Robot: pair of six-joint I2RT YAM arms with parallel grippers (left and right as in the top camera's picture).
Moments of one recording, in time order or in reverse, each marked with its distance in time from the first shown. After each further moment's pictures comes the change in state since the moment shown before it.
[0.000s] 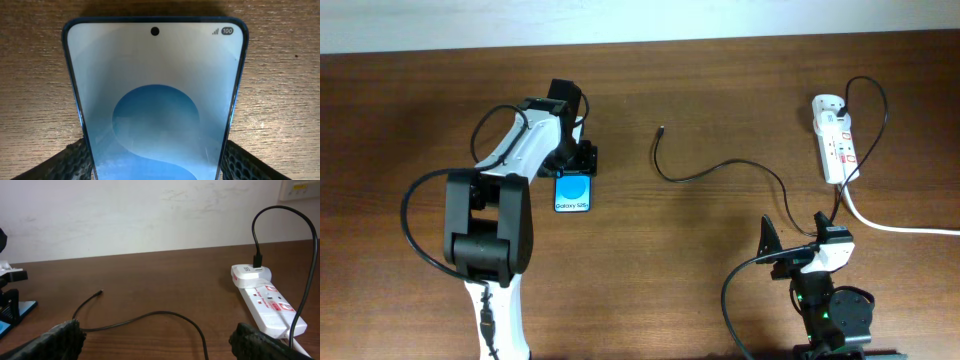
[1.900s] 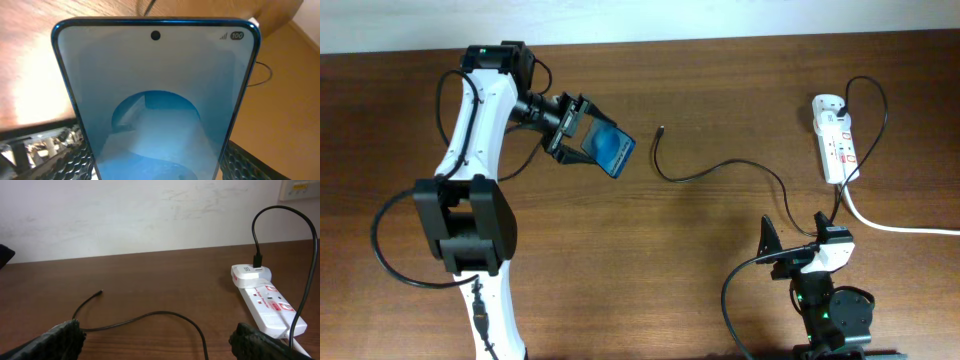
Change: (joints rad) left arm 0.138 0.054 0.473 -0.623 0.928 -0.554; right arm 0.000 0.000 0.000 0.000 0.000 0.000
